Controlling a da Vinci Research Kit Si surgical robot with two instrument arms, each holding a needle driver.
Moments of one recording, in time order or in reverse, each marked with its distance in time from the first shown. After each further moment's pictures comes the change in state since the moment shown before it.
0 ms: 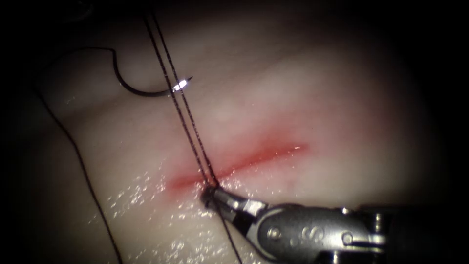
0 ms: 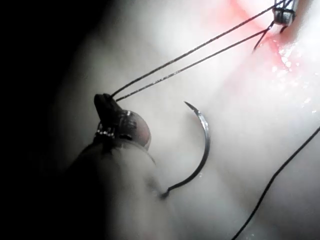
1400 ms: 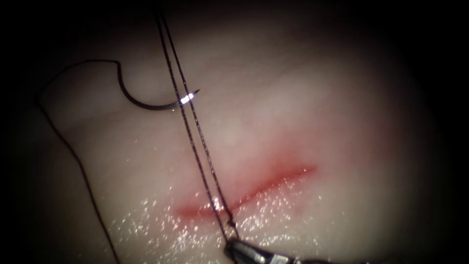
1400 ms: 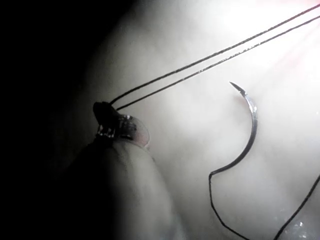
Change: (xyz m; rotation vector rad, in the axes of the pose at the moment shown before) right arm -0.004 -0.005 -0.006 0.015 0.146 -0.031; left arm -0.003 -0.003 0.003 0.050 -0.109 0.026
